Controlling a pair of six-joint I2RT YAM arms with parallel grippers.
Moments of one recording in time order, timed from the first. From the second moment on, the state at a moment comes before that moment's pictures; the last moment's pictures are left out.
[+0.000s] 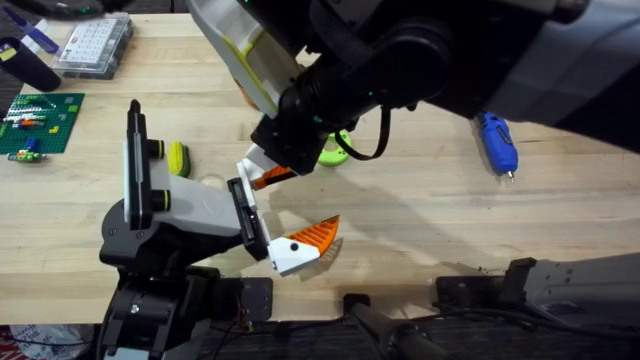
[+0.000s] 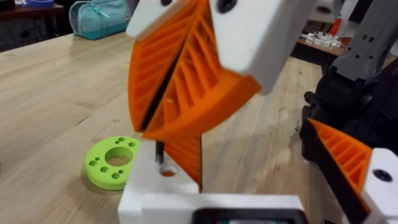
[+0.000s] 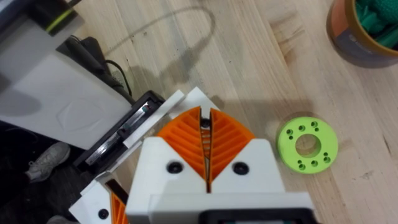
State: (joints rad) left arm -0.10 0.00 0.01 -0.10 1.08 -0.10; right arm 0.98 1.62 1.56 -0.92 -0.21 -0.06
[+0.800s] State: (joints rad) left arm -0.10 0.00 0.01 -0.10 1.08 -0.11; right arm 0.98 1.62 1.56 -0.91 -0.21 -0.06
